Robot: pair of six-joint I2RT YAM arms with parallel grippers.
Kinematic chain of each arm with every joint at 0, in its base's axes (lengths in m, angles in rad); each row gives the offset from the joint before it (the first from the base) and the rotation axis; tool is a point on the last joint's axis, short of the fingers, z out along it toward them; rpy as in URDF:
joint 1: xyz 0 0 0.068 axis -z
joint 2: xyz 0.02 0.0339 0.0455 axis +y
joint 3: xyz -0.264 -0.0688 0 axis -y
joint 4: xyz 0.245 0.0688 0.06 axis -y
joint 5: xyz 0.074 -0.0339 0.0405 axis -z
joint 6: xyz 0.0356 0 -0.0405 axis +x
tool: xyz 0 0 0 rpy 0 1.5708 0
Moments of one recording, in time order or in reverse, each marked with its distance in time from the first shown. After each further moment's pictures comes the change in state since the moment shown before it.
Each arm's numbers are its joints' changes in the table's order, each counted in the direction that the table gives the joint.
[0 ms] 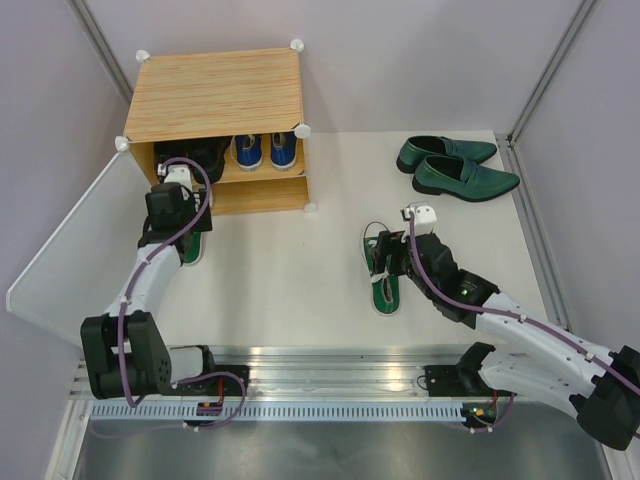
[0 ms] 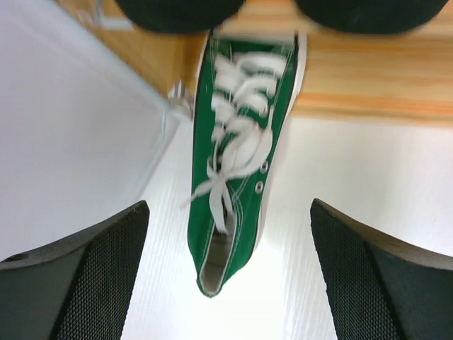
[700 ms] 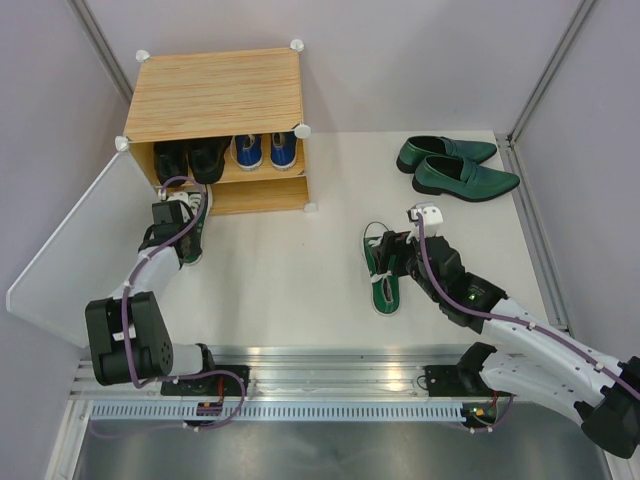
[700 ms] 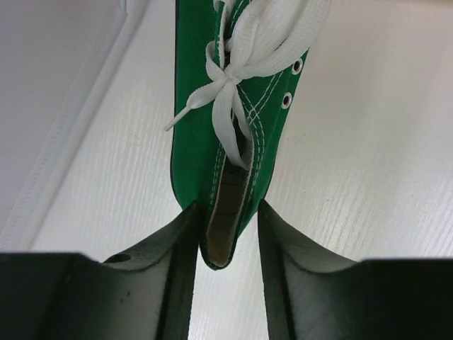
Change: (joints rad) left arm -0.078 0.072 -0.110 -0.092 0.076 -0.063; right arm 0.000 -0.069 -0.009 0.002 -0.018 0.000
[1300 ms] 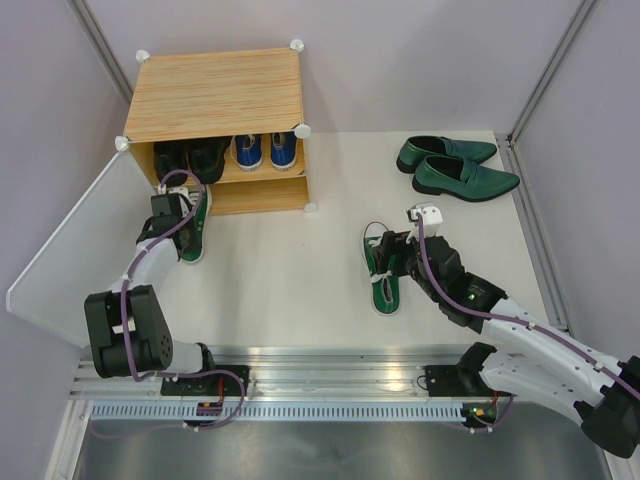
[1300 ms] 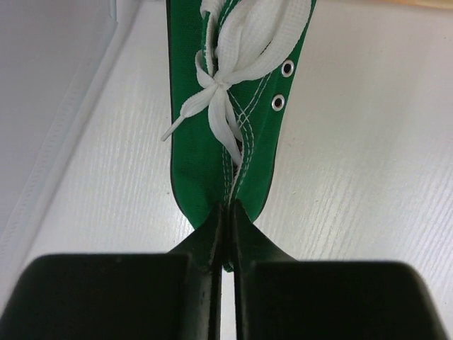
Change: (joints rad) left arm -0.002 0.041 0.072 -0.064 0.019 -0.006; right arm 0.000 0.003 -0.001 0.000 0.001 0.000
